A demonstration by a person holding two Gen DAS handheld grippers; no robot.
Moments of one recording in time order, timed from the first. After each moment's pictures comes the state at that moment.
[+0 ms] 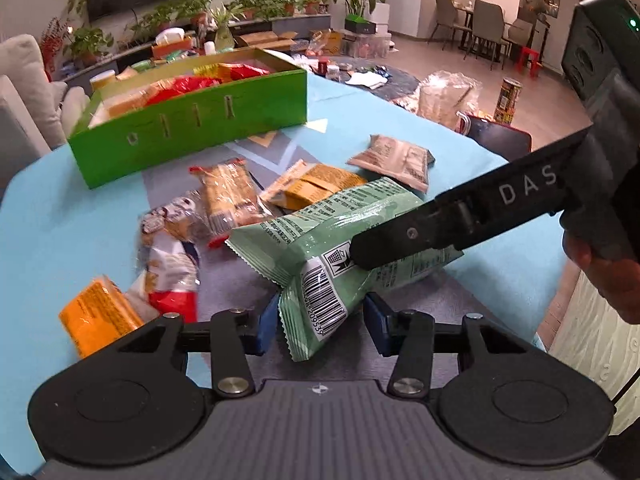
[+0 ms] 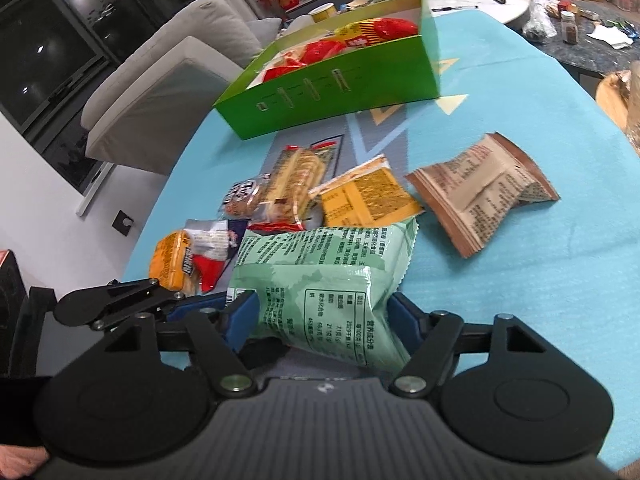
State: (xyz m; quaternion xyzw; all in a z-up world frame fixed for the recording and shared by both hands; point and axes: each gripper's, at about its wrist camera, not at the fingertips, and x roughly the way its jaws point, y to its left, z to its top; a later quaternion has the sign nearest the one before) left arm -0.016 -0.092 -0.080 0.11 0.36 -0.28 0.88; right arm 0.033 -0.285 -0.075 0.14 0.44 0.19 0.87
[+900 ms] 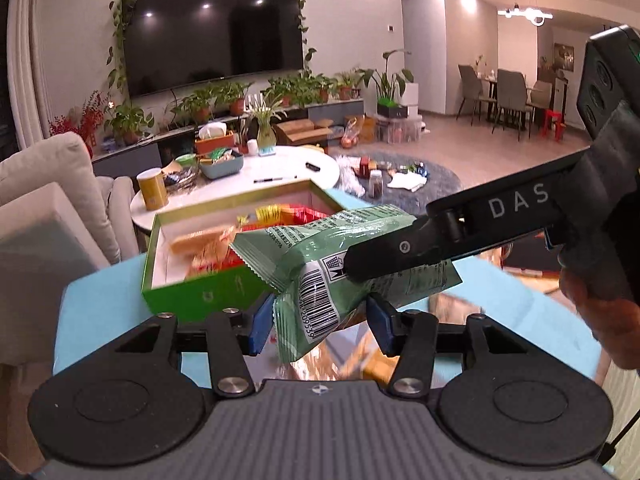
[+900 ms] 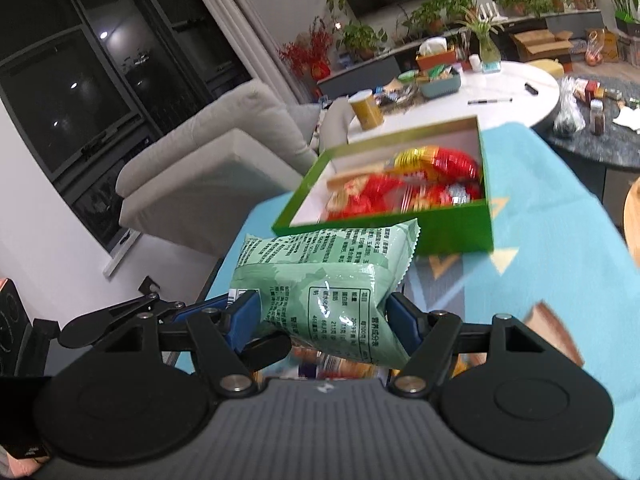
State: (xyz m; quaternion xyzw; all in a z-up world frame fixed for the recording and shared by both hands) left arm 0.044 -0.085 0.010 0.09 0.24 -0.25 0.93; right arm 0.081 -0.267 0.008 0.15 0.33 0.21 0.91
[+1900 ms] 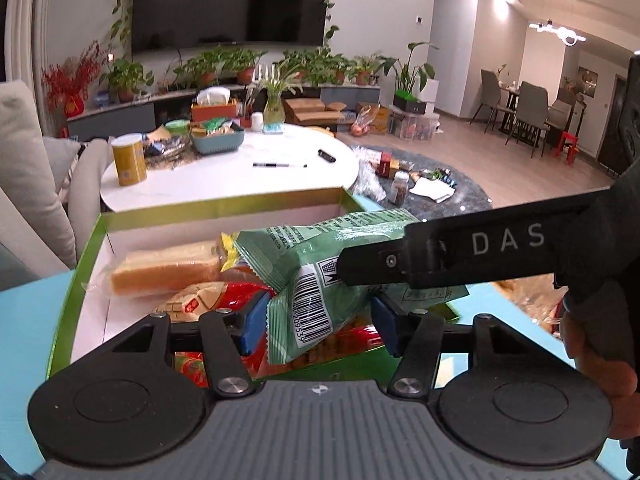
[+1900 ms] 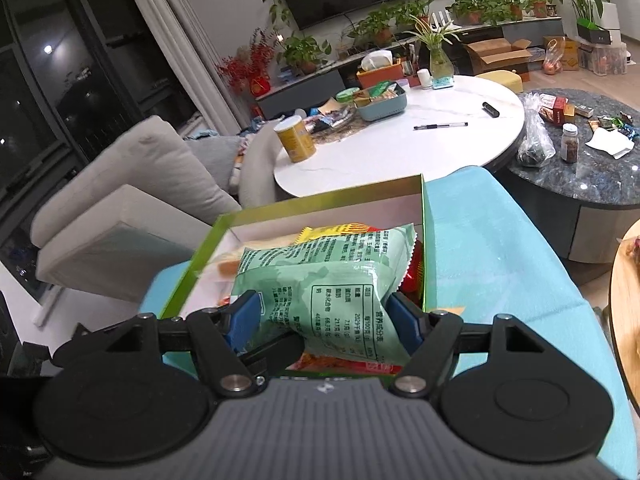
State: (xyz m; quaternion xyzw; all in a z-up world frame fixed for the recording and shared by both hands) left arm 0.214 -0.125 -0.042 0.04 0.29 -0.24 0.92; right arm 0.220 -0.290 -0.018 0.13 0.34 0.12 0.92
